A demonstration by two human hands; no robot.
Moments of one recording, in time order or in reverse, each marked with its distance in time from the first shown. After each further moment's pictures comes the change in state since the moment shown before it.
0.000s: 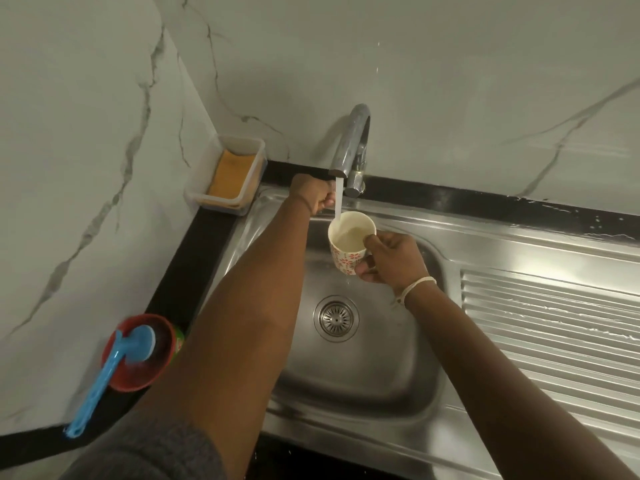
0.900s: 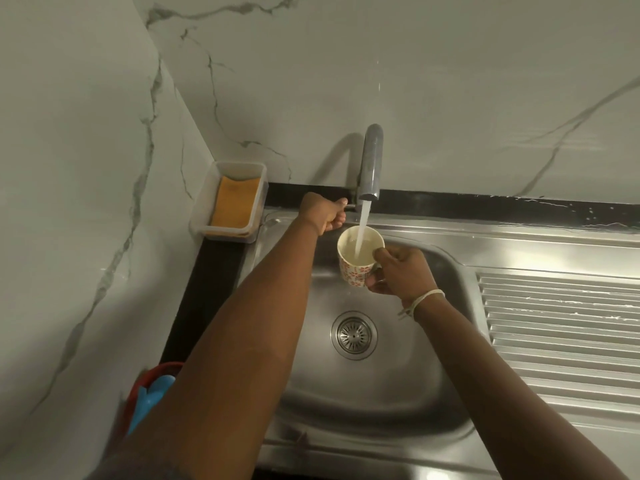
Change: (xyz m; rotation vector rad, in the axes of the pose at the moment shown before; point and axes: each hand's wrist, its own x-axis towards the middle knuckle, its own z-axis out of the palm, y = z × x) left_hand 0.001 0.002 -0.012 0.171 -0.147 0.044; right_hand 0.012 -0.001 0.037 0.047 0.141 0.039
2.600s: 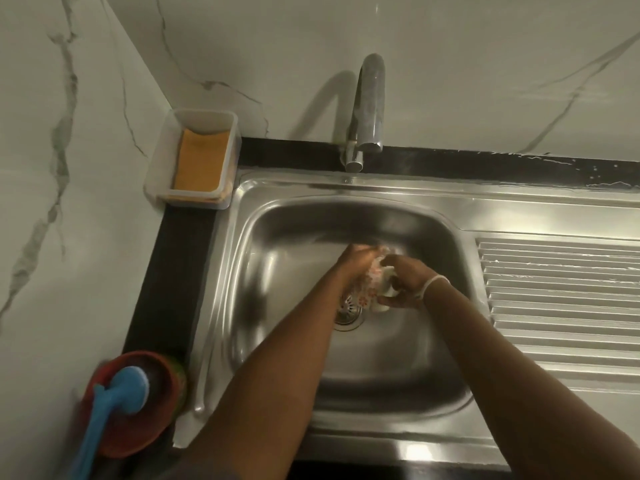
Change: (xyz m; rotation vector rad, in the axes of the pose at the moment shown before) left_hand -0.021 -0.167 0.085 0.159 -0.365 -0.007; right_hand 0.043 0.090 -0.024 0.204 -0.050 0.660
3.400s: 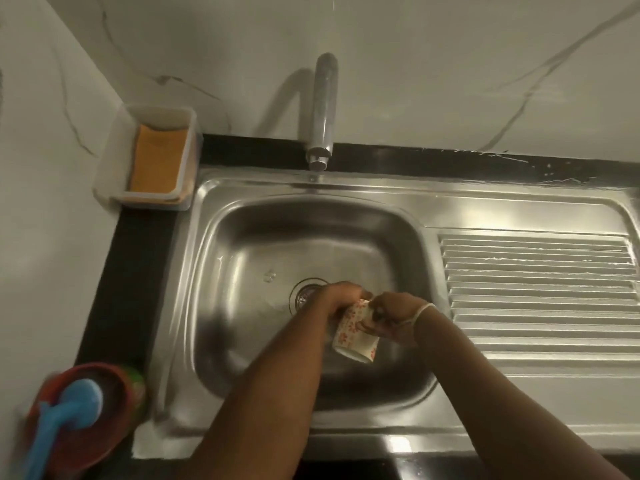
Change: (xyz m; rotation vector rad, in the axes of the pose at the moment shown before) left_hand -0.027 -0.014 0.047 0.239 -0.345 -0.432; right_hand -0.029 0.040 -0.035 0.059 -0.054 0.239
